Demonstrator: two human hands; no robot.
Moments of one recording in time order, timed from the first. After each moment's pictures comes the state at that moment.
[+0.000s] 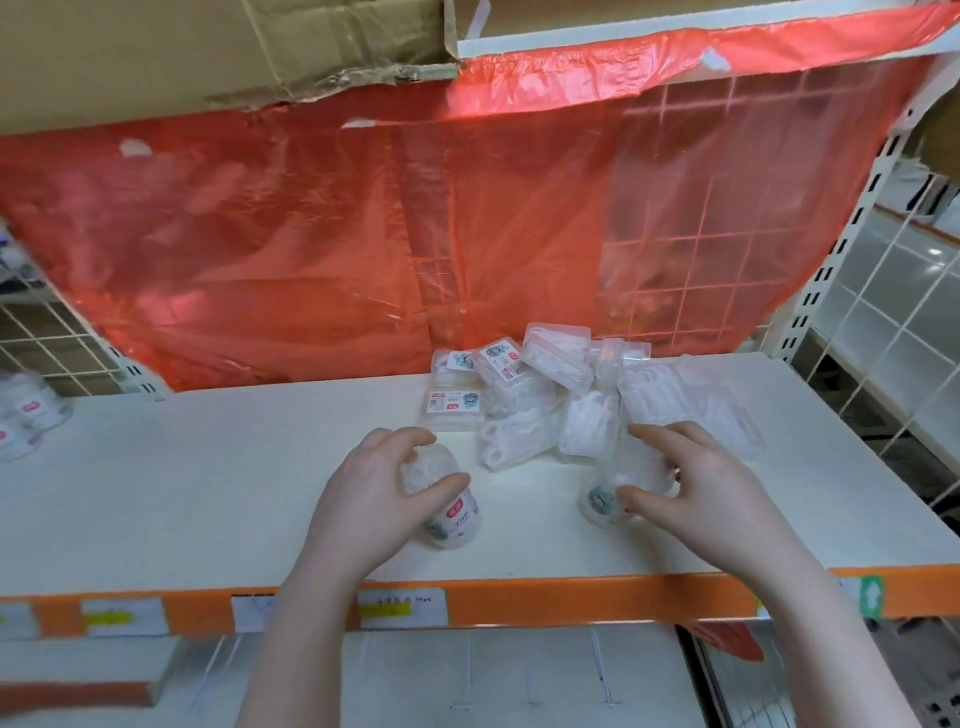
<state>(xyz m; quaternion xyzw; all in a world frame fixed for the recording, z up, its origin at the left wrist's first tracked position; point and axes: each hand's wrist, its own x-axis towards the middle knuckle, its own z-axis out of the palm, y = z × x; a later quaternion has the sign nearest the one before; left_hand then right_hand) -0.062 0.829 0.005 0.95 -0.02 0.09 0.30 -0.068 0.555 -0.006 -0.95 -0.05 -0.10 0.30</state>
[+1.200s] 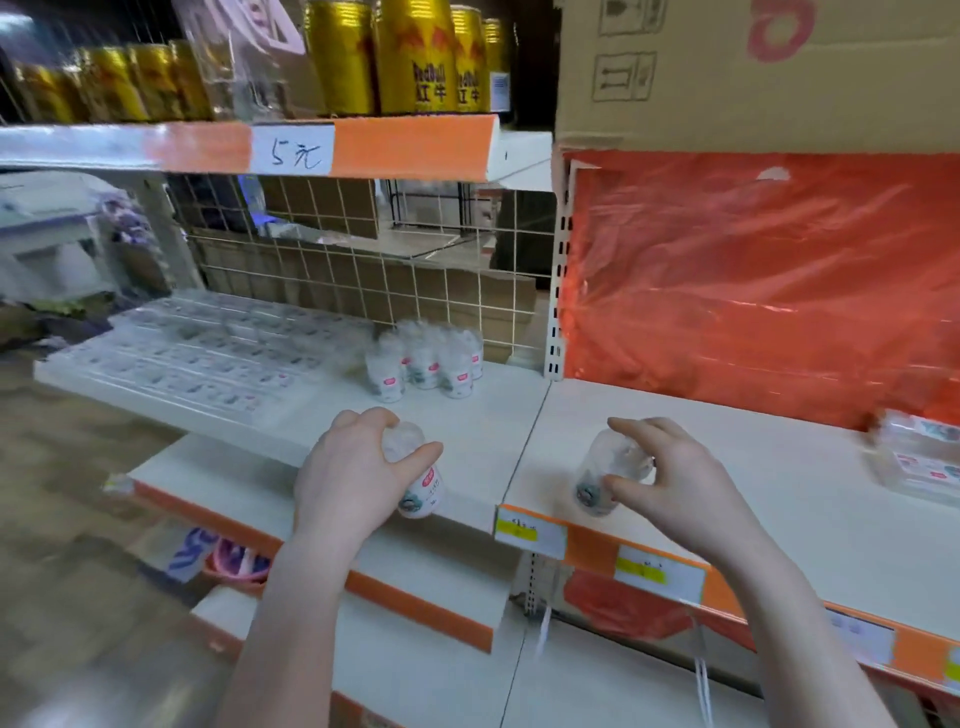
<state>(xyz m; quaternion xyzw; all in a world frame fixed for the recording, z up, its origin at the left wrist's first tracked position) -0.197 1.301 0.041 0.92 0.23 0.21 0.22 -0.106 1.045 0.031 -0.92 -0.24 -0.07 0.30</state>
